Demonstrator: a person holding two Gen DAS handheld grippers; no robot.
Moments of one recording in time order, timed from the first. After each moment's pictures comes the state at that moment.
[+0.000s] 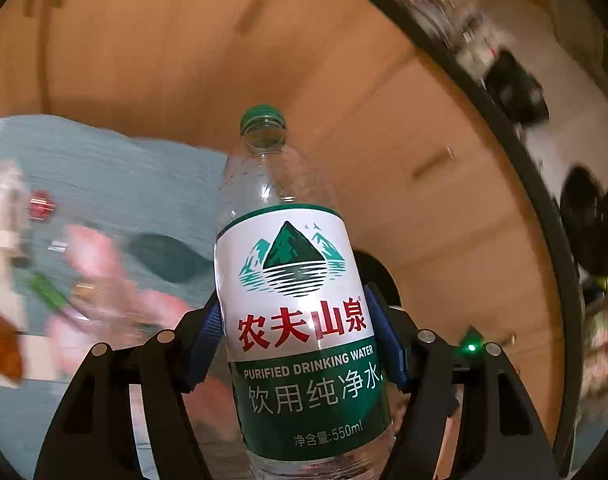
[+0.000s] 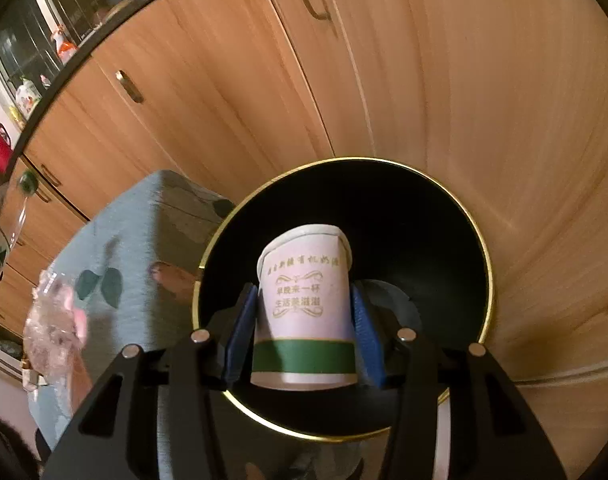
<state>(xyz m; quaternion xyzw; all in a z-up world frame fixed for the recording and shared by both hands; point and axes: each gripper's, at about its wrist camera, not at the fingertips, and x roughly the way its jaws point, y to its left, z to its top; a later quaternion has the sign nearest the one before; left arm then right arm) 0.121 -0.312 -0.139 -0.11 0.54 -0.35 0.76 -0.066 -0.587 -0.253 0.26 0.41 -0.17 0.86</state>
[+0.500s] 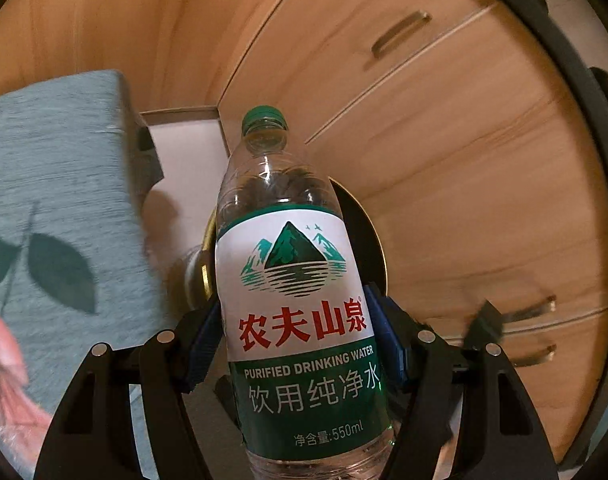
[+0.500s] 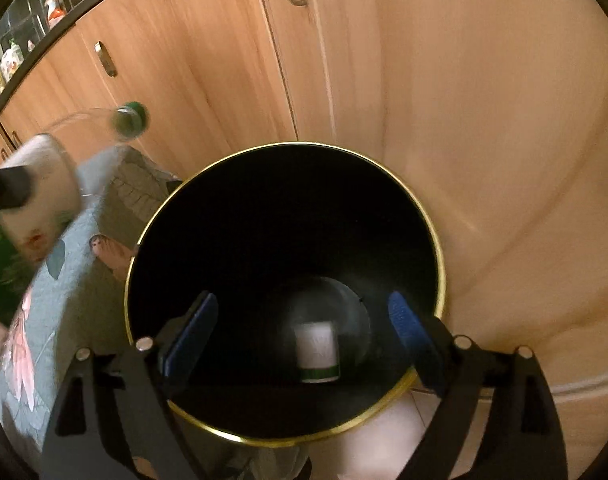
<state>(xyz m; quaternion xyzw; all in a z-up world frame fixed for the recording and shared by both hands) 0.114 -0.469 -0.231 -0.02 0.60 -0.42 0.68 -0.080 -0.589 -0.266 0.20 0.43 -0.22 0.86</state>
